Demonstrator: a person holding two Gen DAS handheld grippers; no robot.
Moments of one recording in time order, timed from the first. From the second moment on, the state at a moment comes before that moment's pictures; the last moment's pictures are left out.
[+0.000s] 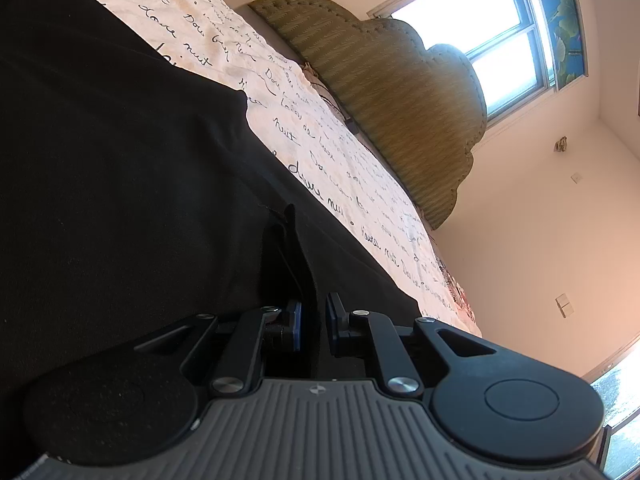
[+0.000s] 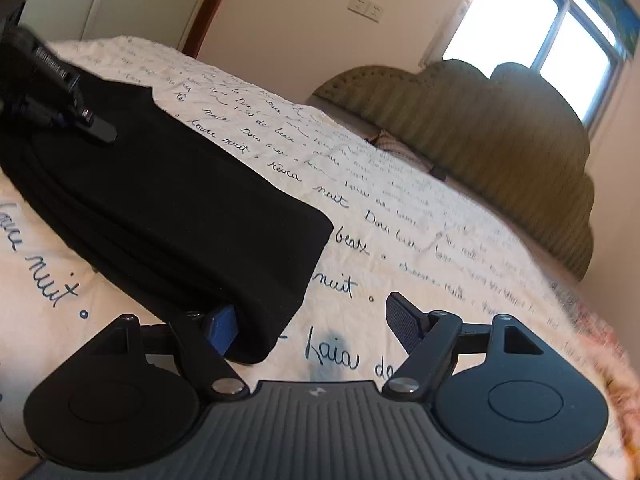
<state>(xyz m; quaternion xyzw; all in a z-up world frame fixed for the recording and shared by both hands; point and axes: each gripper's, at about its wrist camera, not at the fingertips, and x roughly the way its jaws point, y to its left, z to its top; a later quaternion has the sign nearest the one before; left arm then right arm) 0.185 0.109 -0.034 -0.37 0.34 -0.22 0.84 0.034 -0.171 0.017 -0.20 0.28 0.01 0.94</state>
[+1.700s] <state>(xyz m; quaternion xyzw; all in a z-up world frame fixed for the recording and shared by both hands) 0.151 0.107 0.011 -0.29 0.31 -0.12 0.90 0.006 -0.240 0.049 0.18 0.19 0.11 0.96</state>
